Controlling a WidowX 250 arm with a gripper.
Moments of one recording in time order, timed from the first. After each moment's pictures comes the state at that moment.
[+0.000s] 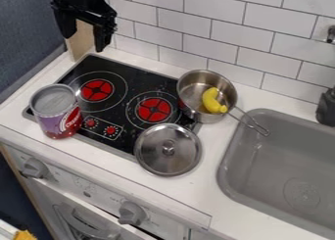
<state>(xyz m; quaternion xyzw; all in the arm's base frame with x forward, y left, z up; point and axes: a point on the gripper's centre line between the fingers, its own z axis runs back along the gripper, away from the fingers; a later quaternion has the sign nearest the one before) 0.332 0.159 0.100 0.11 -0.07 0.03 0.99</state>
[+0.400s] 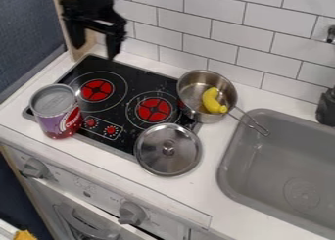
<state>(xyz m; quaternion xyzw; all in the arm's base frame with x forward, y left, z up) 0.338 0.131 0.087 0.07 -0.05 0.04 1.00</state>
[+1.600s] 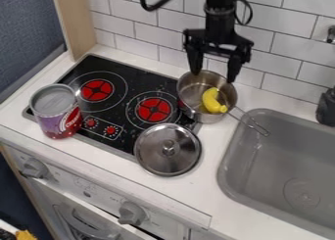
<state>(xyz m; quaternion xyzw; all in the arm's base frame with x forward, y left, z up) 0.412 -0.023 0.034 -0.02 -0.04 0.01 1.00</state>
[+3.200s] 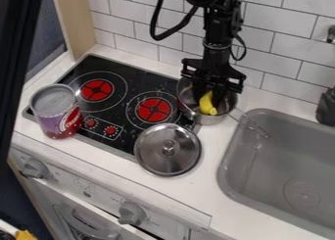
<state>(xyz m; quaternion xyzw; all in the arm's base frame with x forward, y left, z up) 0.402 -0.019 -0.009 0.02 0.01 0.01 1.00</state>
